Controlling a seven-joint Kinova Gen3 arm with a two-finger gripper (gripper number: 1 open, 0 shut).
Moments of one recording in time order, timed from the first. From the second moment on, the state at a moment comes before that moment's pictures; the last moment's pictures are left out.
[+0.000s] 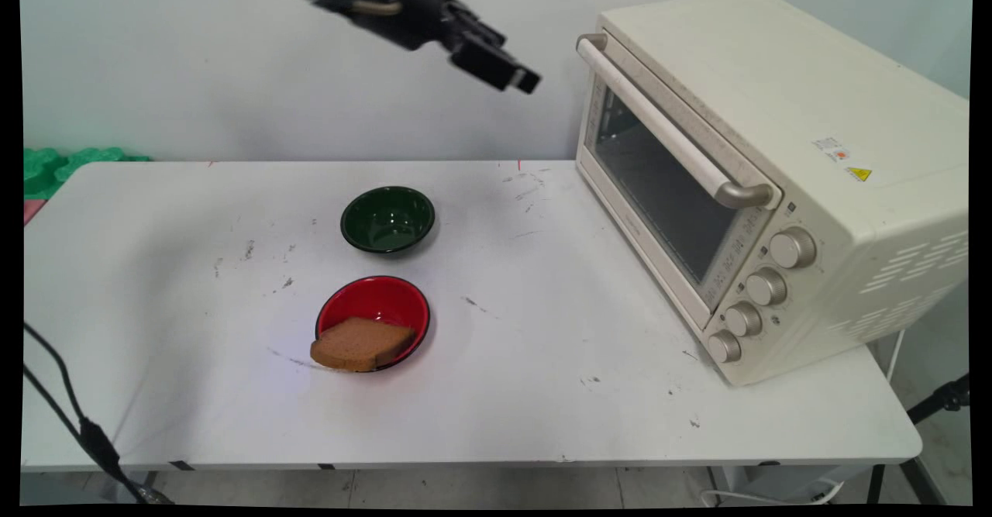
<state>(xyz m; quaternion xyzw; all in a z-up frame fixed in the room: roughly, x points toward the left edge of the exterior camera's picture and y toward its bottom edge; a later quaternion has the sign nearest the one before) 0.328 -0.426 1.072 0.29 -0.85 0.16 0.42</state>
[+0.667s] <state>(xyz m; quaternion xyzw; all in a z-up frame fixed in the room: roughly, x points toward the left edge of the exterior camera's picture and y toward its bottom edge) 0.226 -0.485 1.074 0.26 -0.87 0.17 0.38</state>
